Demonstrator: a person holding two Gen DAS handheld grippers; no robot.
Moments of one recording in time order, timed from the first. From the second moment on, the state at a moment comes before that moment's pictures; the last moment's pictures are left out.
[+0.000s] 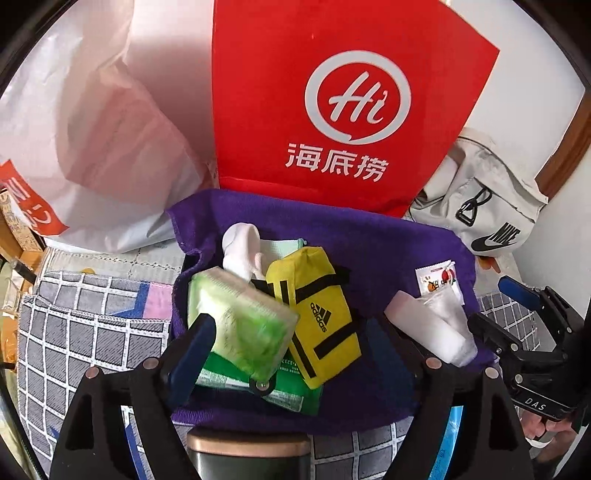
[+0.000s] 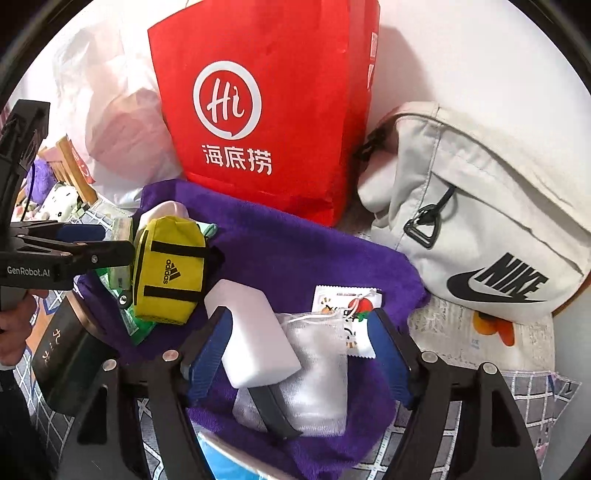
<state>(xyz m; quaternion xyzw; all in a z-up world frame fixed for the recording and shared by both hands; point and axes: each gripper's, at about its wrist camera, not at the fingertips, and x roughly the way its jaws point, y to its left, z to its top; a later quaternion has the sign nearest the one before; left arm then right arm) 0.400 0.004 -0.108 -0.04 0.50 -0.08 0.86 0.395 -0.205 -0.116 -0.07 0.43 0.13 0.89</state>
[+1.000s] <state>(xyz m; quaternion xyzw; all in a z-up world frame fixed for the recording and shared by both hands) 0.280 -0.007 -0.037 -0.02 0.46 -0.07 0.88 0.270 -0.209 -0.056 0.00 0.40 0.10 0.91</state>
